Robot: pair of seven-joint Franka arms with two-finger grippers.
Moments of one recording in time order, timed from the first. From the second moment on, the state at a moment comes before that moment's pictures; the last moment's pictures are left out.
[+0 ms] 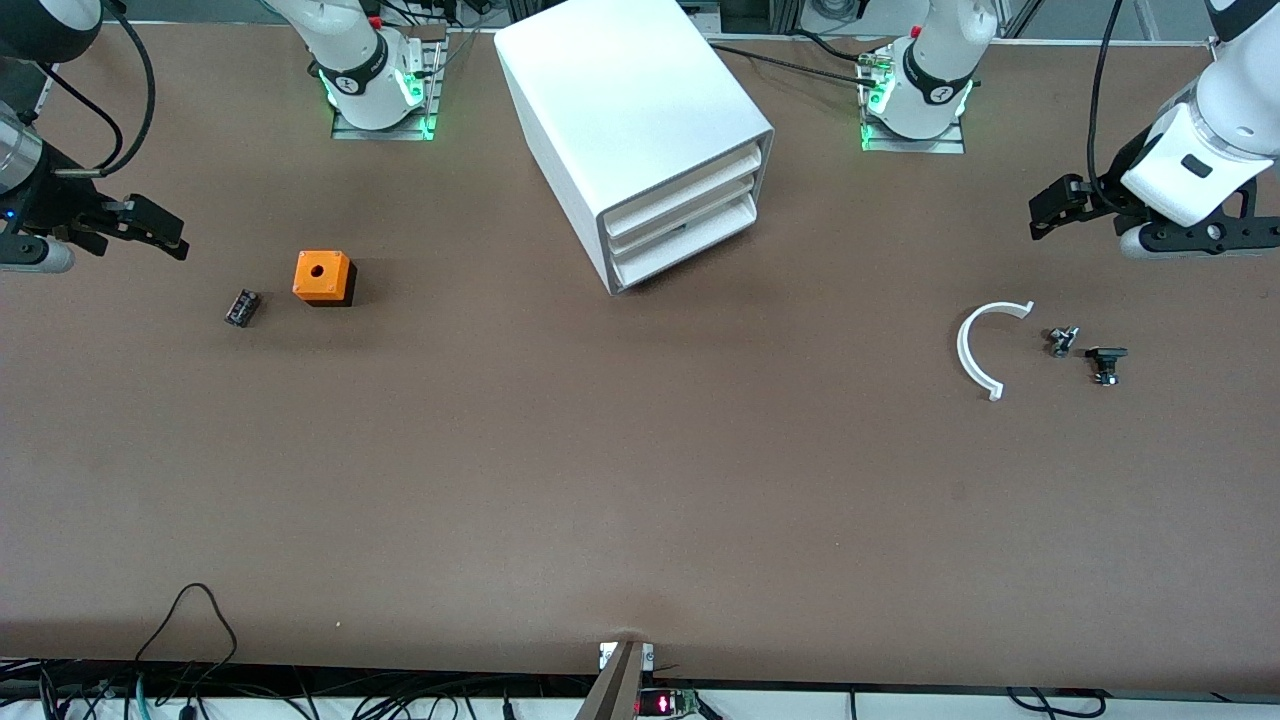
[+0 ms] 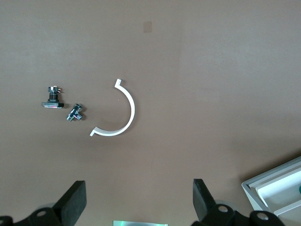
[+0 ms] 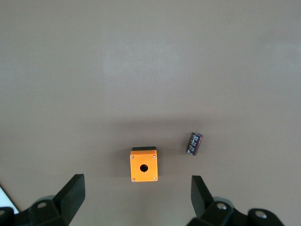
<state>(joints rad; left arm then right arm) -0.10 -0.09 0.02 -1.78 0.01 1.60 -0.14 -0.04 -0.09 -0.01 -1.85 -0.03 1.76 -0.01</state>
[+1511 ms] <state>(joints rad) -0.21 0.03 0.01 -1.68 0.02 1.54 -0.13 -0.04 -0.09 0.00 -1.84 -0.03 1.76 -0.01</state>
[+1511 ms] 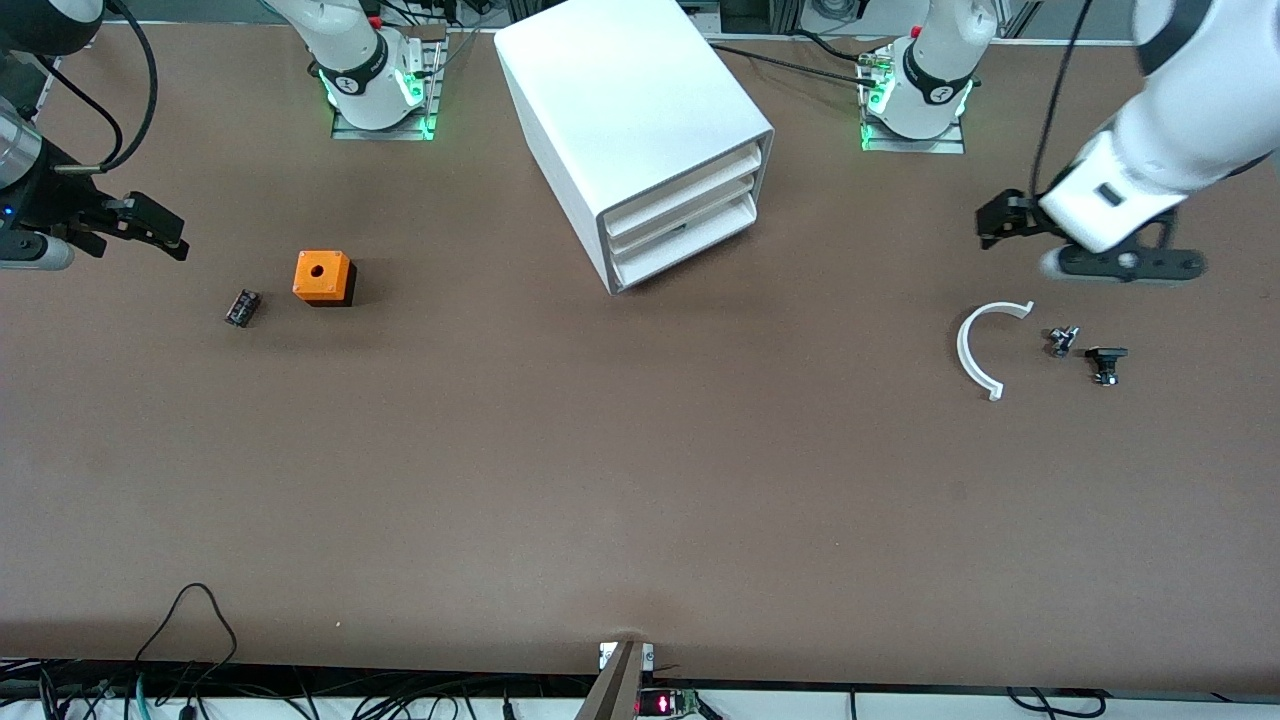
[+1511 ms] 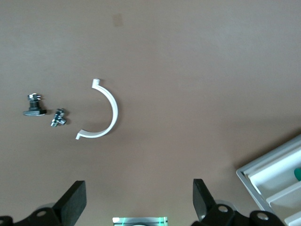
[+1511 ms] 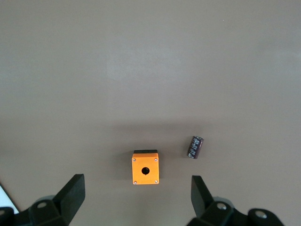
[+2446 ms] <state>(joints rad) -0.30 0.25 -0.10 -1.86 -0.44 1.57 -0.16 -0.04 -0.09 0.00 -1.83 -0.03 1.76 -0.01</state>
